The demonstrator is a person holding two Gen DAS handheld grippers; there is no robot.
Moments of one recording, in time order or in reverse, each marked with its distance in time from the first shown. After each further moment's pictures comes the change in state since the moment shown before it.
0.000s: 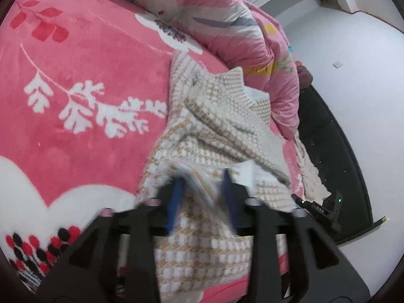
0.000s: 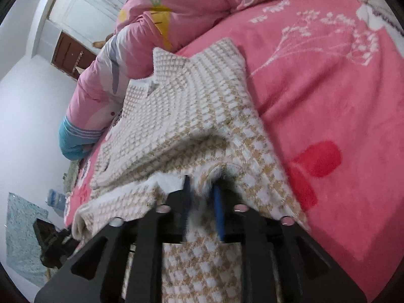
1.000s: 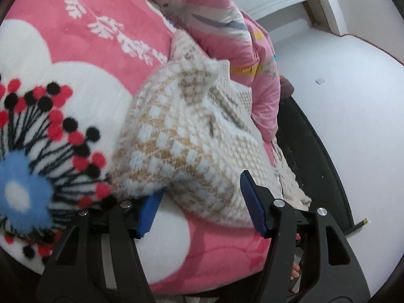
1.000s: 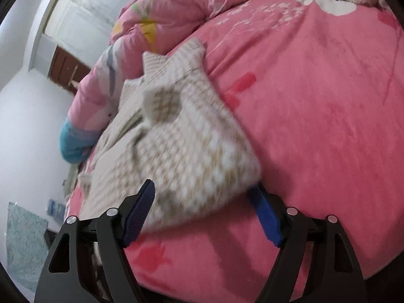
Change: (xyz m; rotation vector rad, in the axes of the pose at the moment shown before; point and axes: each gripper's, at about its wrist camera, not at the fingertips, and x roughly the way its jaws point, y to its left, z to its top) left arm -0.006 0.029 -0.099 -0.087 -0.089 -0.143; right arm -0.056 -0.038 -0.085 0.077 -0.096 -0.048
